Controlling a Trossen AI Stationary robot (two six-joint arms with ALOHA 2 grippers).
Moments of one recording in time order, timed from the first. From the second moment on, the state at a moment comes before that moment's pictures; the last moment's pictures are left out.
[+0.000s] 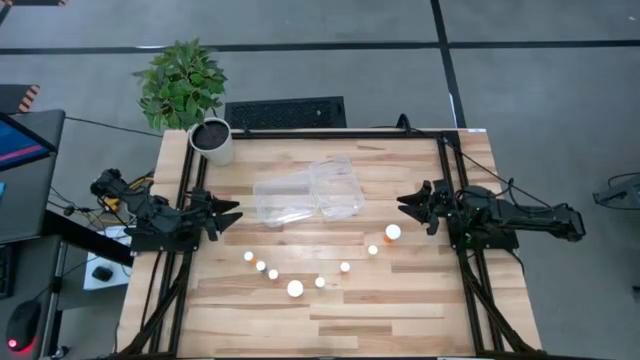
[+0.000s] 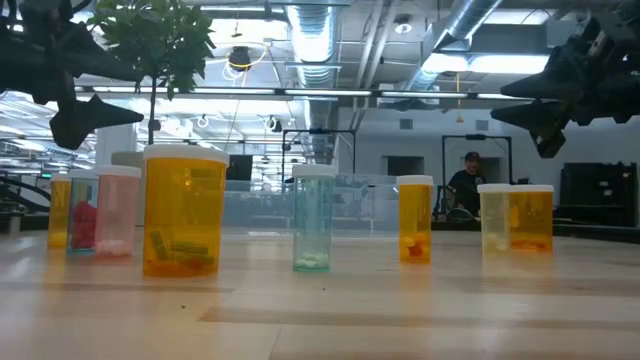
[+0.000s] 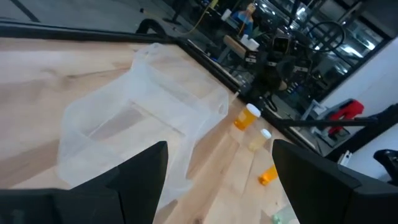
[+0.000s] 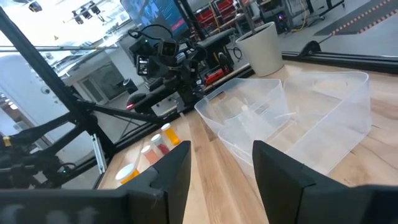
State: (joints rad) left arm -0.54 0.01 0.14 -0.38 -0.83 -0.81; right arm -0.11 0.05 0.01 0.04 0.03 0.52
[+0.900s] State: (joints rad) left arm -0.54 0.01 0.20 -0.07 -0.76 -0.45; right arm -0.11 0.26 0.30 0.10 0.14 0.17
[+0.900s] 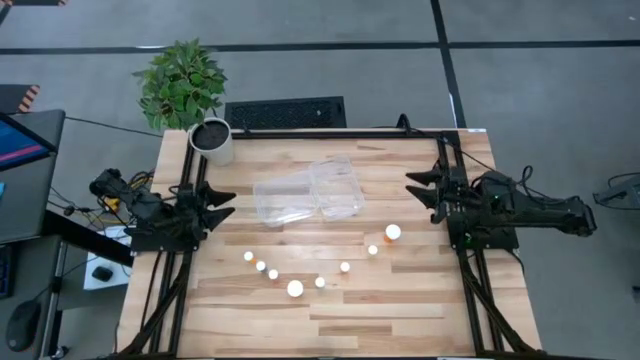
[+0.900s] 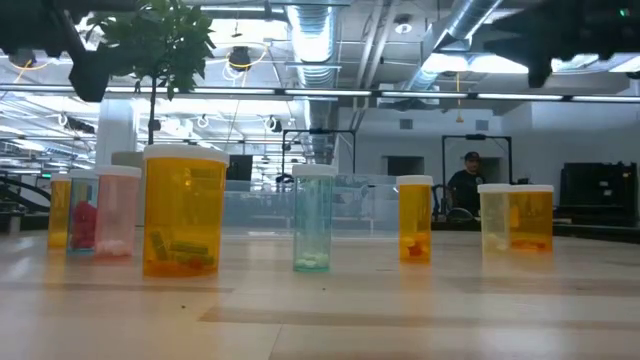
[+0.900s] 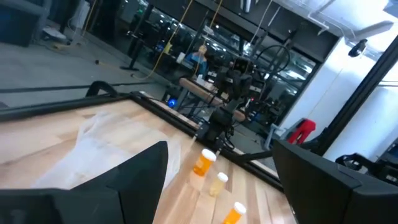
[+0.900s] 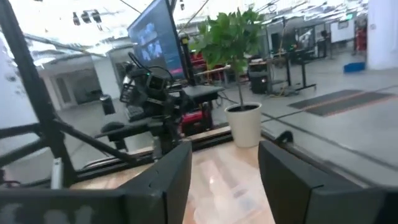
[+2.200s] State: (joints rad) left arm -0.54 0.55 0.59 -0.41 -0.63 -0.40; right arm 0.06 1.08 0.85 -0.92 0.12 0.39
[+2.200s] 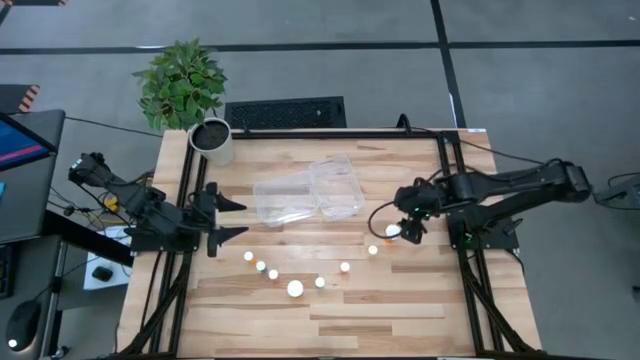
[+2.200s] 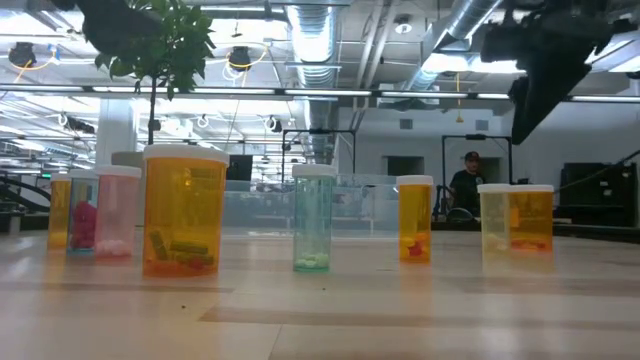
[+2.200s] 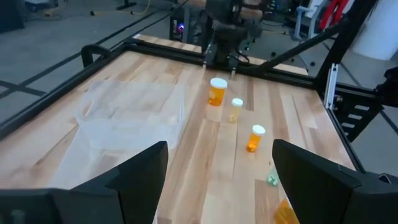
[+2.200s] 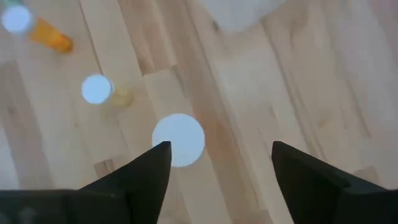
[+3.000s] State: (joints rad) left arm -0.54 0.54 0.59 -0.41 -0.63 -0.36; right arm 0.11 1.33 0.85 -0.82 0.08 0.34
